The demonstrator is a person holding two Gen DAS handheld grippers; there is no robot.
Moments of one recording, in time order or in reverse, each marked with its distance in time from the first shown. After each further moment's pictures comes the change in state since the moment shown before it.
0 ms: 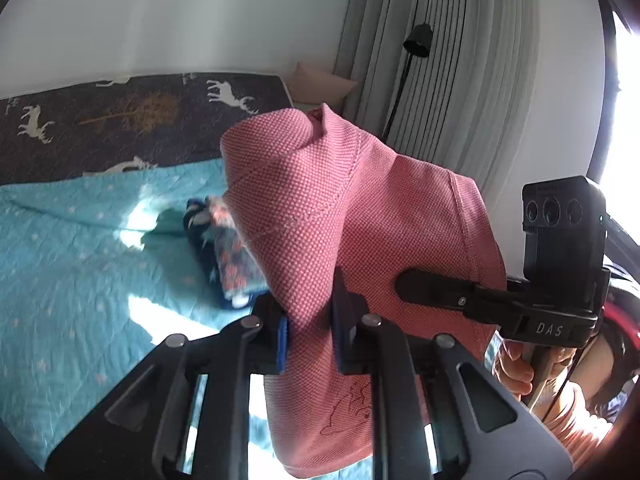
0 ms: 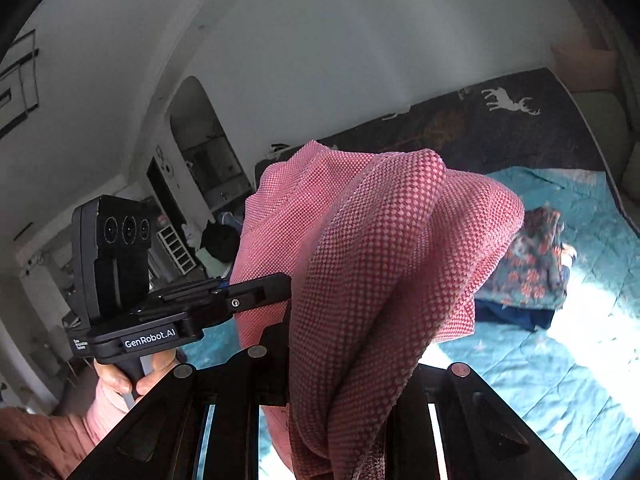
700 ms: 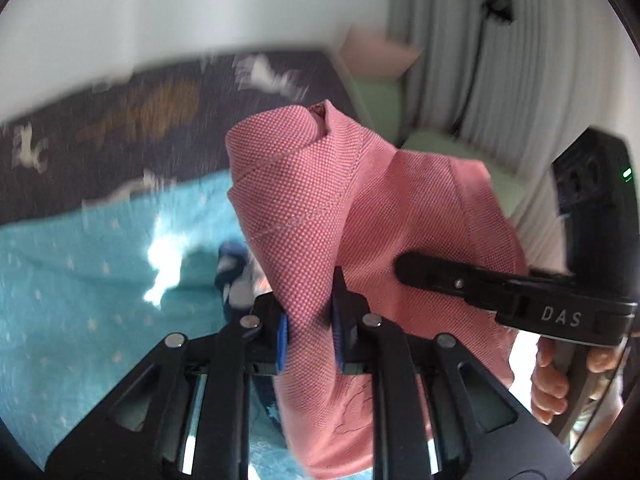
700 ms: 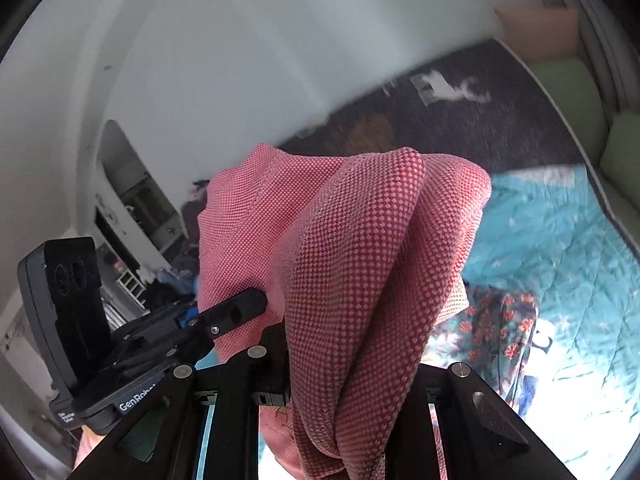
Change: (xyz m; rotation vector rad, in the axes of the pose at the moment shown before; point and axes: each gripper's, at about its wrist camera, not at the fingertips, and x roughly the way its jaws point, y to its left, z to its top) left arm 0.251 0.076 0.091 0.021 0.172 0.226; right arm 0.173 -0.217 0.139 0.228 0.093 -0.173
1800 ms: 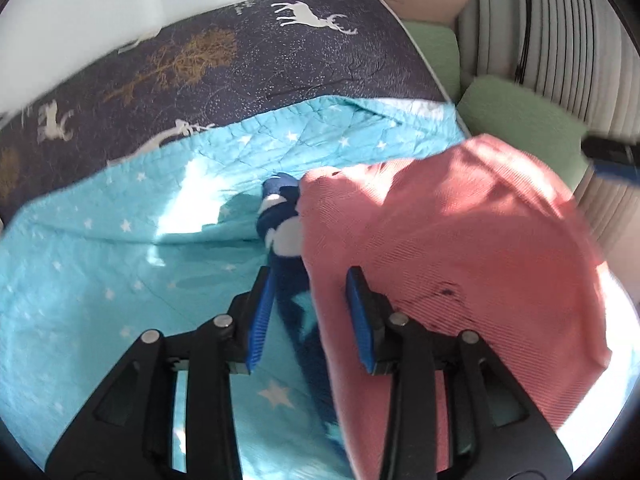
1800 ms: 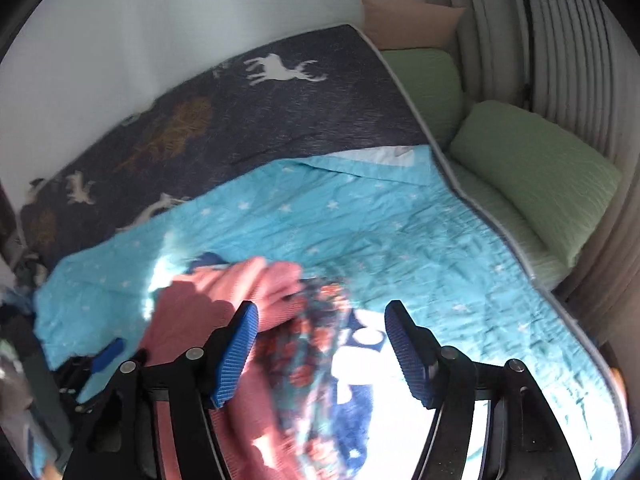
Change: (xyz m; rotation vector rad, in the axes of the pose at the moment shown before) left arm 0.081 0.024 -0.053 0.003 0.056 0.161; right arm 0.000 -0.045 -0.021 0.038 -0.032 -0.454
